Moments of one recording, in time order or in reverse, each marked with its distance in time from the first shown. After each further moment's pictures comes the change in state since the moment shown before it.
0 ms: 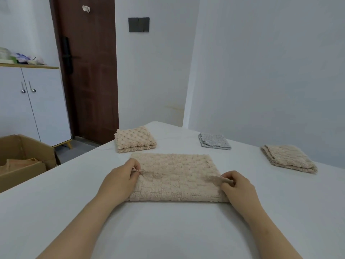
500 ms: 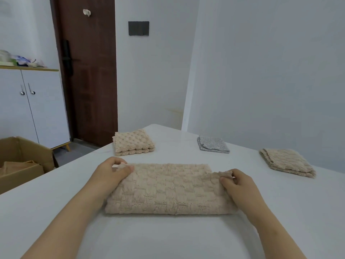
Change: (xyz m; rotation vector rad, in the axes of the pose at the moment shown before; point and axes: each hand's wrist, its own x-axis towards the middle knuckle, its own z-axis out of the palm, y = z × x) left_hand 0.001 0.009 -0.021 -0.623 0.048 -0.286; right_hand 0.006 -0.008 -0.012 0.084 -0.018 -0.004
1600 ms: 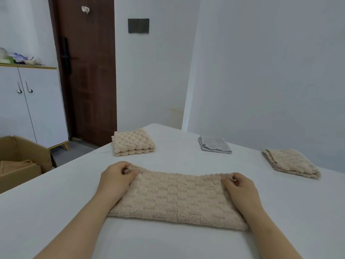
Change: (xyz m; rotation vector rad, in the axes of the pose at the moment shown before) left_hand 0.030 -0.028 0.020 0.228 0.123 0.132; right_hand 0.017 0.016 0.017 -0.047 0.131 0.053
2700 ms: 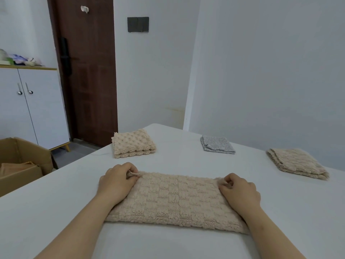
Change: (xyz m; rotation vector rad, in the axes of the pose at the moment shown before) left_hand 0.014 -0.003 0.000 0.454 -0.116 0.097; right_hand 0.014 0.001 0.014 -0.470 -0.102 0.041
